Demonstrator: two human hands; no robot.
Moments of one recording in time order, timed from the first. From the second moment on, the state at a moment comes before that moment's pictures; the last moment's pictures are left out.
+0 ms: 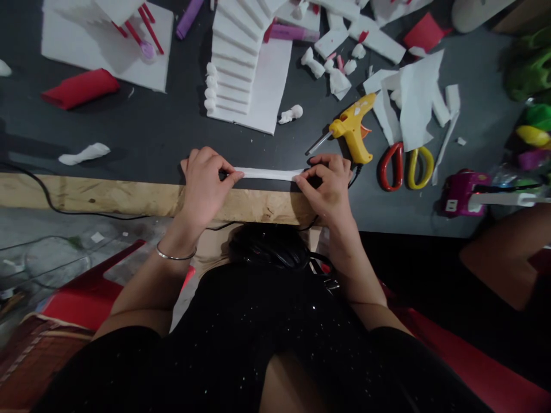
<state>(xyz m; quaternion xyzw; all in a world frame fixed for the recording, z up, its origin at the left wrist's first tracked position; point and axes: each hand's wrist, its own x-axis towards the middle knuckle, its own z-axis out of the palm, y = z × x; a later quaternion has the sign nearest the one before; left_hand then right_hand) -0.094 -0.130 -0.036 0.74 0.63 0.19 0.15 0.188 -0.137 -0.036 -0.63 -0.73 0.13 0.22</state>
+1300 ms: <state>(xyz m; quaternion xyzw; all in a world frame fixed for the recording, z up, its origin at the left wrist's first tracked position) -0.014 -0.179 -0.015 0.88 0.44 0.08 0.13 0.183 -0.134 -0.034 -0.66 -0.72 0.14 0.18</state>
